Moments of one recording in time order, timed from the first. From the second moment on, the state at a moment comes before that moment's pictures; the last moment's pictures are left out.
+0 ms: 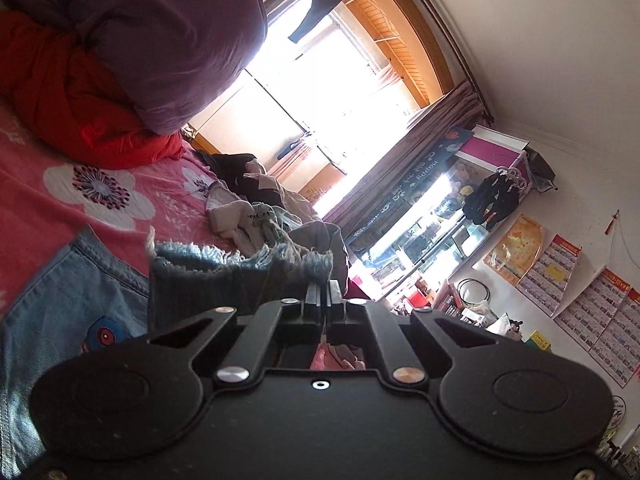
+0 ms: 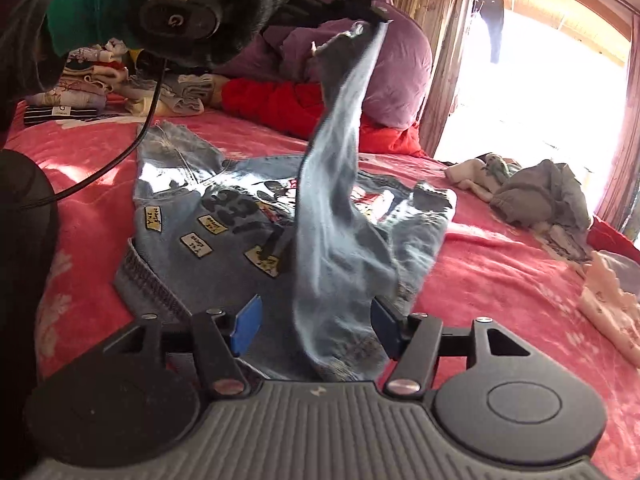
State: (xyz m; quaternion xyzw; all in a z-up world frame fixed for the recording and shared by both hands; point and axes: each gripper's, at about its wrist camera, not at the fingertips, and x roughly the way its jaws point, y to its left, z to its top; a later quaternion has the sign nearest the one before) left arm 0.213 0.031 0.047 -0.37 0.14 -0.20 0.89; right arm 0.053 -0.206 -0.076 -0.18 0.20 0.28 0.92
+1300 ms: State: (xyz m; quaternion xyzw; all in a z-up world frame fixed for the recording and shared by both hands) left arm 0.358 -0.093 -0.019 -0.15 0.28 -0.11 0.94; right arm 0.100 -0.265 -0.097 0.15 0.31 0.26 0.90
